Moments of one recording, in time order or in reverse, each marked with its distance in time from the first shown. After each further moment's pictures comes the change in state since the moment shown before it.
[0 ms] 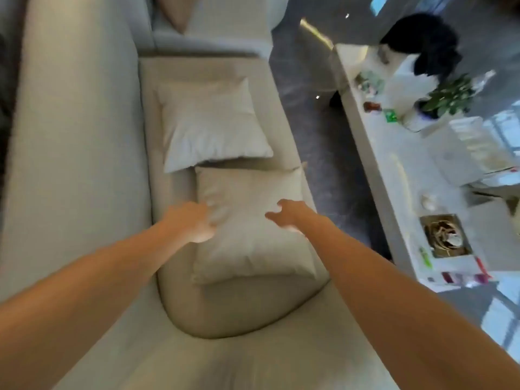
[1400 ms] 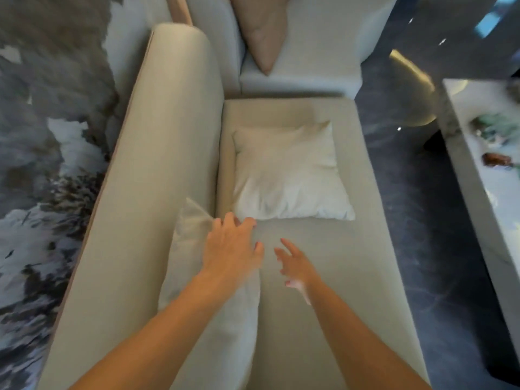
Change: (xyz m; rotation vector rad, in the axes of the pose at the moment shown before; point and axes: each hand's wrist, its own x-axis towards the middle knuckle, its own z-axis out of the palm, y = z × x) left_hand 0.044 -0.038 -0.077 -0.201 0.582 -0.163; right_hand 0.128 -0.135 0.034 0.883 -0.150 -0.125
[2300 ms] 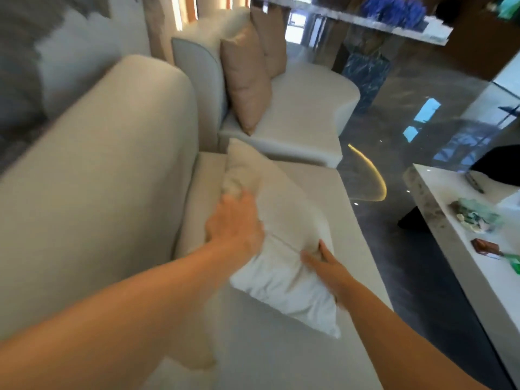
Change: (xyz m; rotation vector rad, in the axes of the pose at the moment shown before) left_hand 0.245 0.003 0.044 -0.142 0.120 -0.048; right_hand 0.210 -0.087 -0.108 -0.185 0.316 -0.213
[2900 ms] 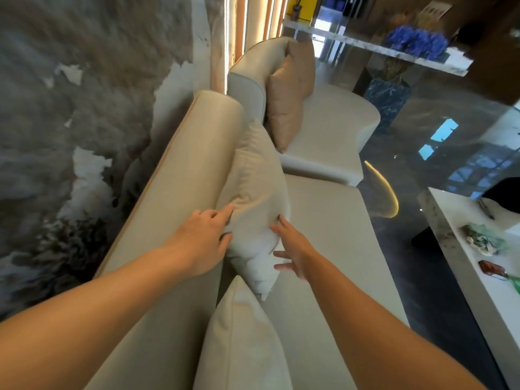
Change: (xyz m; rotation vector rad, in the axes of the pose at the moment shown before) left_hand -0.065 -0.174 -0.119 -0.003 -0.093 0.226; right_hand -0.125 -0.159 0.123 0.163 -0.257 0.033
